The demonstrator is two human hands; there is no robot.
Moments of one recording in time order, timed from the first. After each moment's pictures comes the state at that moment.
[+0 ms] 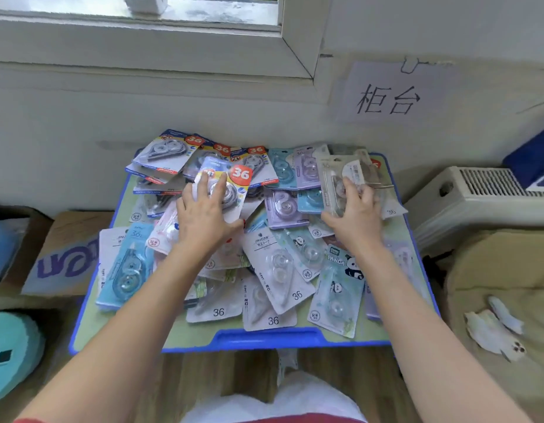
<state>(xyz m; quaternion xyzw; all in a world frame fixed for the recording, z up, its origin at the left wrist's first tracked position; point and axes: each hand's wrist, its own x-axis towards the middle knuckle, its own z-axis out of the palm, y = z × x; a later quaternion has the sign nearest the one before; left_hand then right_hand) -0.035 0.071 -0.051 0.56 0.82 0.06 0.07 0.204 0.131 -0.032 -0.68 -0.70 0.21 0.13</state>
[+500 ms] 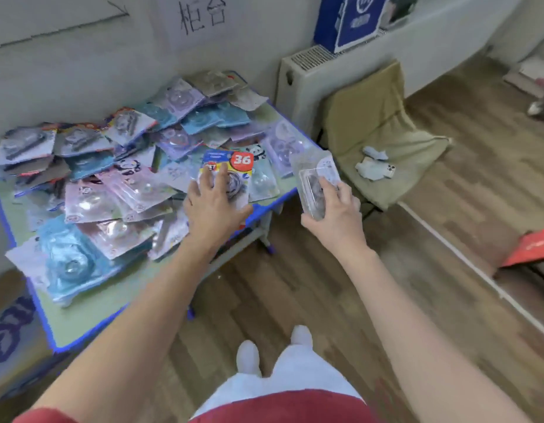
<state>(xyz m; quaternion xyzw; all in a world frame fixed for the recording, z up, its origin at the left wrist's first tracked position) 0.070 -0.072 -0.049 0.75 0.63 0.11 0.19 0.250 -0.166 -0.037 -0.84 -0.48 0.17 0.20</state>
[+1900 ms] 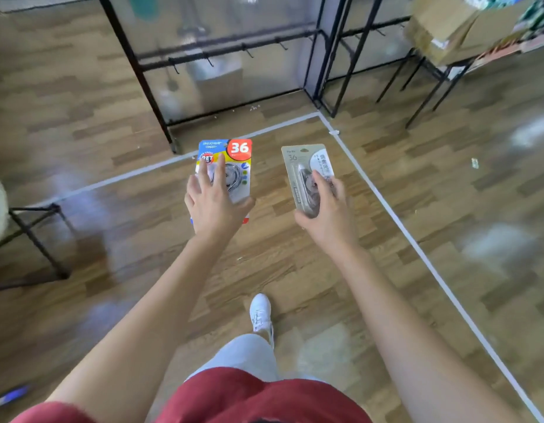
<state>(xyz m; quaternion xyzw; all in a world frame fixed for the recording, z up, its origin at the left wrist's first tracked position) 0.533 -0.798 -0.072 0.96 0.05 -0.01 0.29 0.480 -0.974 -0.054 -0.94 0.13 0.00 0.30</state>
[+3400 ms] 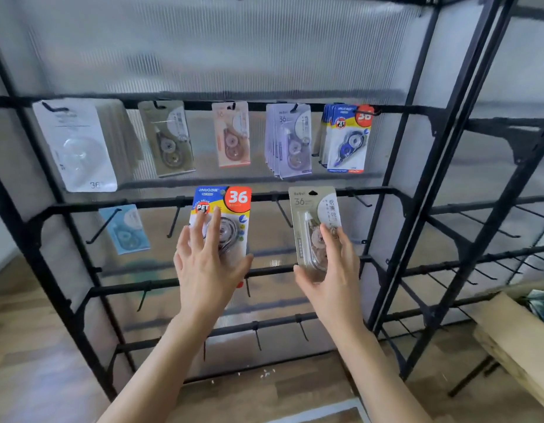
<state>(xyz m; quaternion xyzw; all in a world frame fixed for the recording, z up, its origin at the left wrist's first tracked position) 1.252 -0.956 0.133 0.89 0.04 0.35 0.28 1.254 -1.141 0.117 -0.86 -0.10 -0.34 0.38</state>
